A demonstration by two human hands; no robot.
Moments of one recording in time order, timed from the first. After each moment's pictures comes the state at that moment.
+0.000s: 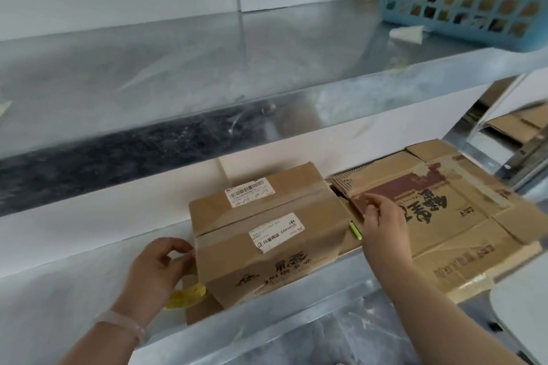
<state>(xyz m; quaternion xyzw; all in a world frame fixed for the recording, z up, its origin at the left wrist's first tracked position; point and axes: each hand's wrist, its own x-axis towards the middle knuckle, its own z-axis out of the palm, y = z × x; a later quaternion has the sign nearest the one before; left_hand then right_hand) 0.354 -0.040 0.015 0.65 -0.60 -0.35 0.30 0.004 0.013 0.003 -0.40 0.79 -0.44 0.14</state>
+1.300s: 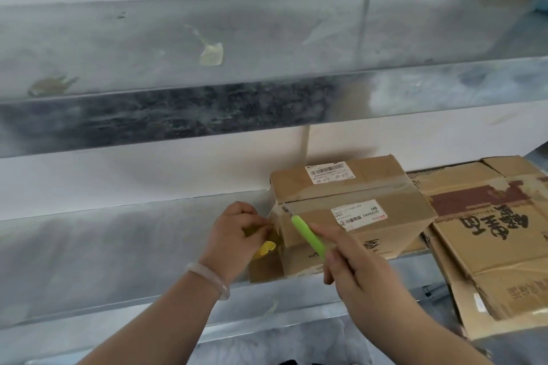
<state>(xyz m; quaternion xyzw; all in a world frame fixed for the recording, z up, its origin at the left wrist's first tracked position) 0.372 -0.028 0.000 0.57 -0.68 -0.31 0.34 0.160 0.072 0.070 -0.69 0.58 -0.29 0.31</state>
